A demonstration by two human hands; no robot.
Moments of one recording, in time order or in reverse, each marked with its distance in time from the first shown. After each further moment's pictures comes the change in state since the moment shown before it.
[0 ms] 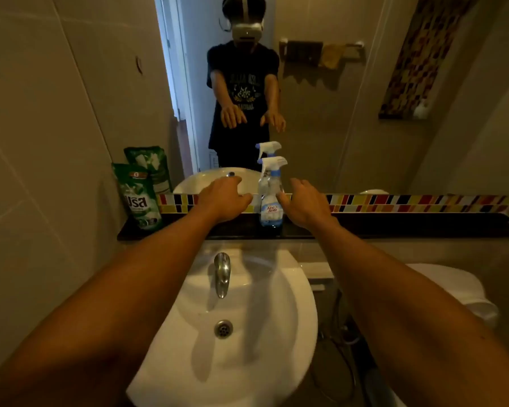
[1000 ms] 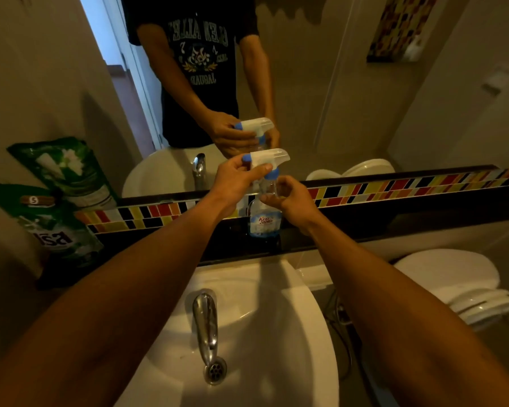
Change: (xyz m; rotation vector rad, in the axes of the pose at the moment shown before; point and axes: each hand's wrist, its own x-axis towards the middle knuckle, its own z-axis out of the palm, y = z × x) left_hand 0.206 -0.021 0.120 -1.090 -0.176 -0.214; right_hand 0.186 0.078 0.127 0.861 -0.096 0.223
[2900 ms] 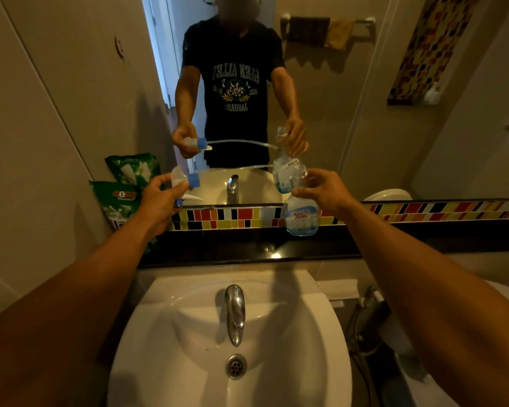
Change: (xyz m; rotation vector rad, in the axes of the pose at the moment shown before) left_hand -0.115 0.023 -0.197 -0.044 0.406 -0.022; right_hand -0.043 -0.084 -0.027 -0.130 -0.062 -0.119
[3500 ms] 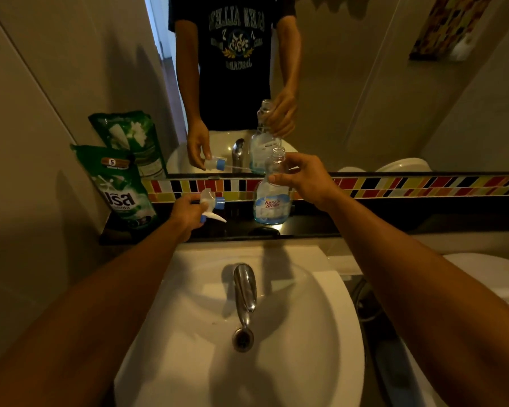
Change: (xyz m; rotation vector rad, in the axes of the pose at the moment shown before) left_hand 0.038 -0.131 0.023 0.321 -0.005 -0.257; right_hand 0.021 0.011 0.088 0.046 -0.129 -0.039
